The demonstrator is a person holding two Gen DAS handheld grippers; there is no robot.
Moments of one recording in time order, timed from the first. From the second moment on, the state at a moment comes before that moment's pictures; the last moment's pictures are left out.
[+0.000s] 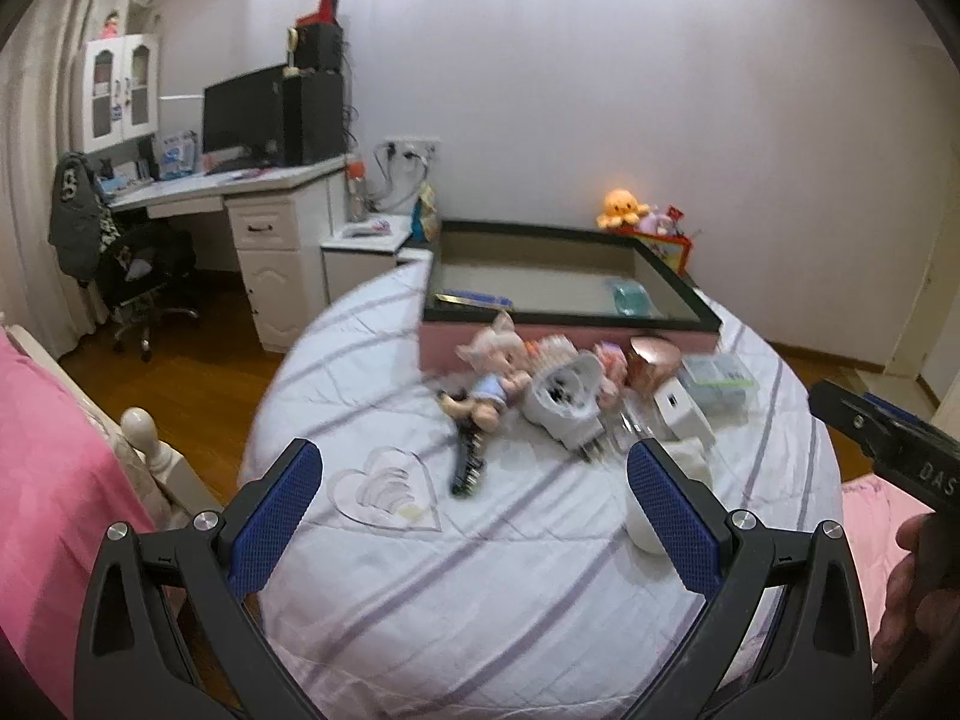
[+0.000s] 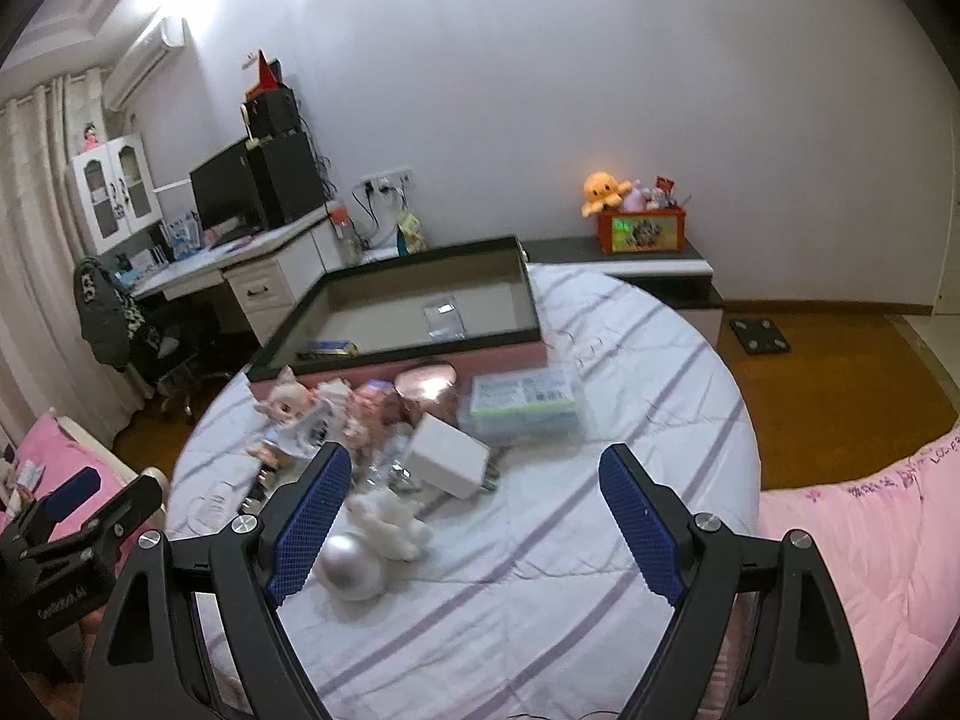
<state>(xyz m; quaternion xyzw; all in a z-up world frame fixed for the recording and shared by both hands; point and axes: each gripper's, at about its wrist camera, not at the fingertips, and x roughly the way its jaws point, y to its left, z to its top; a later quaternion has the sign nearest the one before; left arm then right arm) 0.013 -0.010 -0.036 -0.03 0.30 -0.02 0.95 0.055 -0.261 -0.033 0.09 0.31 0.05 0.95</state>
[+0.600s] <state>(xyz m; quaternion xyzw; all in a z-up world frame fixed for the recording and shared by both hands) 0.060 -0.089 -0.106 0.00 0.37 -0.10 0.92 0.075 -0.291 -0.080 0.13 0.36 0.03 0.92</state>
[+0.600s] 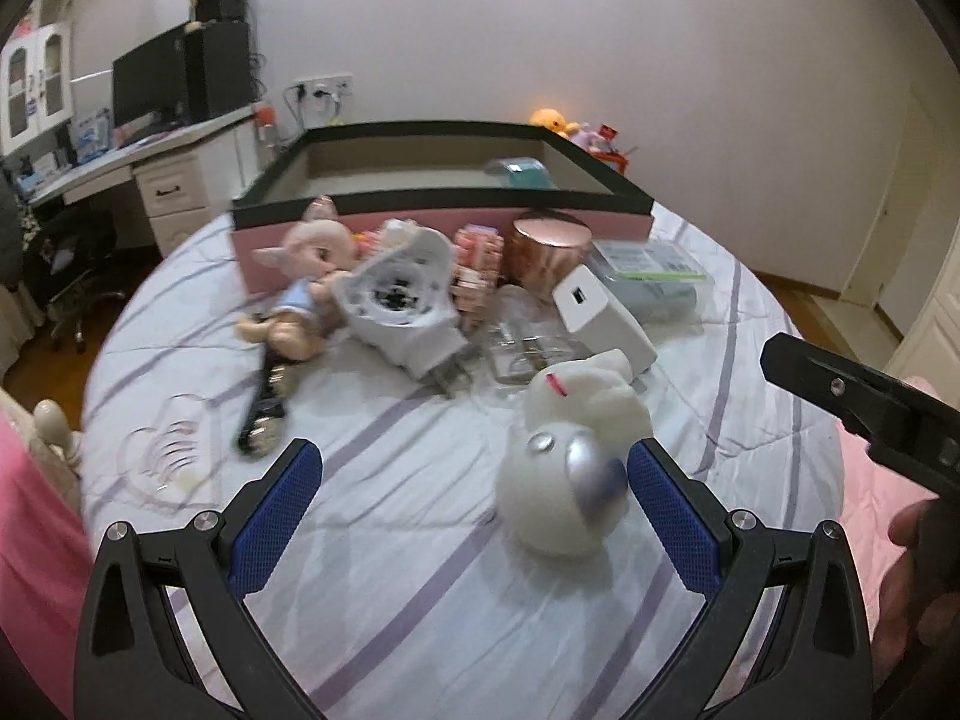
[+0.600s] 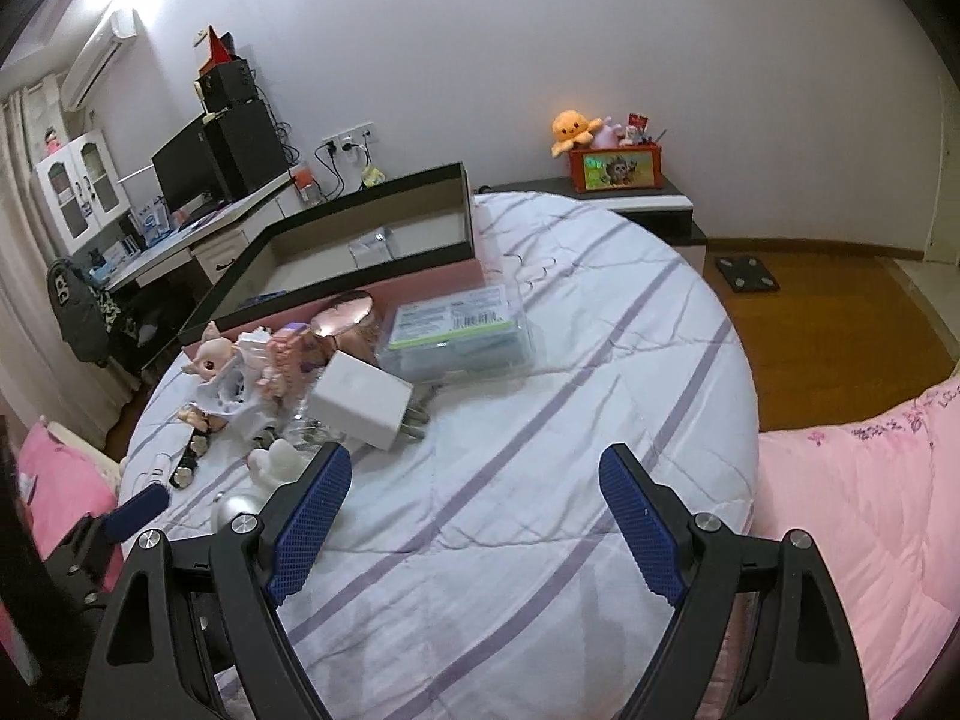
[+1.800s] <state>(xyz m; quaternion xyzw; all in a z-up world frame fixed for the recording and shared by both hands) 0.047 -0.021 -0.103 -0.05 0.35 -0.15 0.92 0.147 -0.235 -0.108 0.14 0.41 0.11 0.90</state>
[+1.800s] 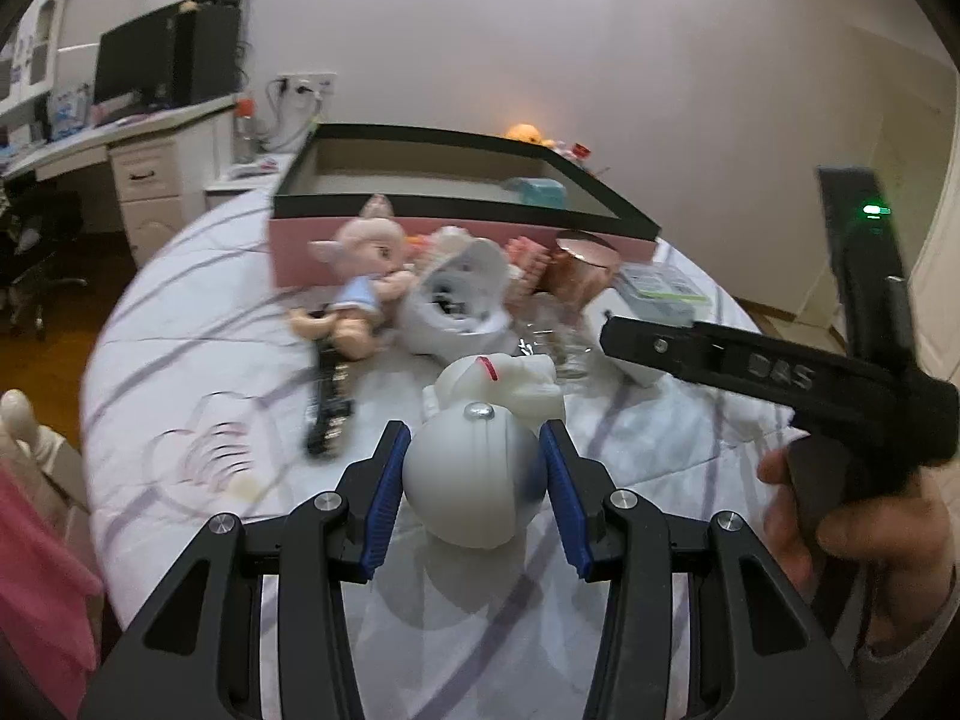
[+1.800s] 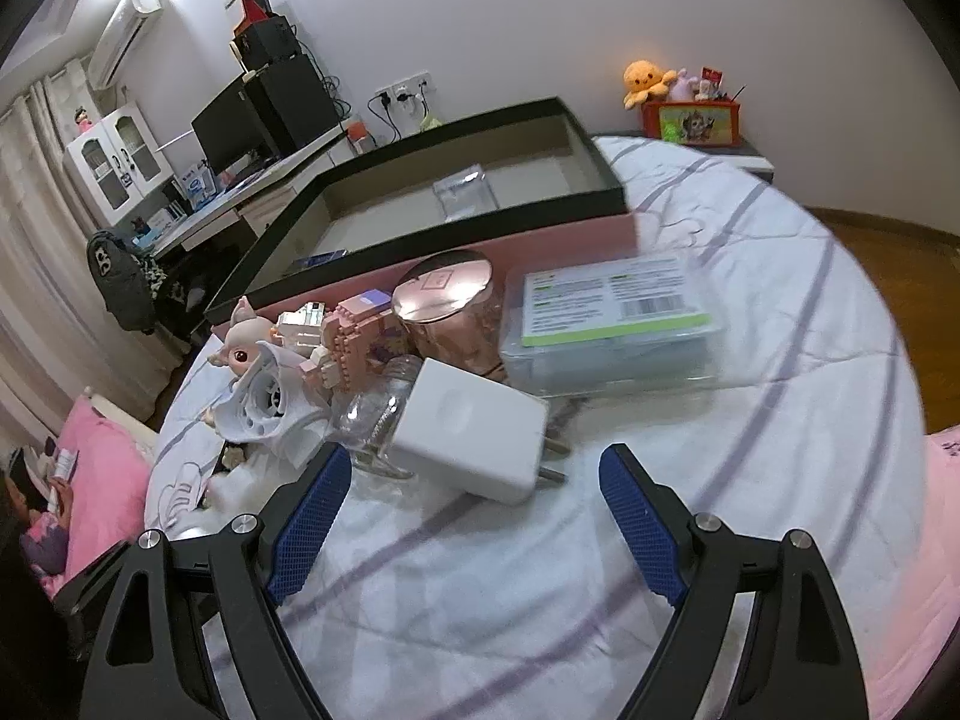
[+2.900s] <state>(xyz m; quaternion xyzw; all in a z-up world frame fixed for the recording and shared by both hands) 0.056 -0.009 -0.104 -0.06 0.36 -0.14 0.92 0.124 -0.224 -0.090 0.13 0.38 0.15 0.90</state>
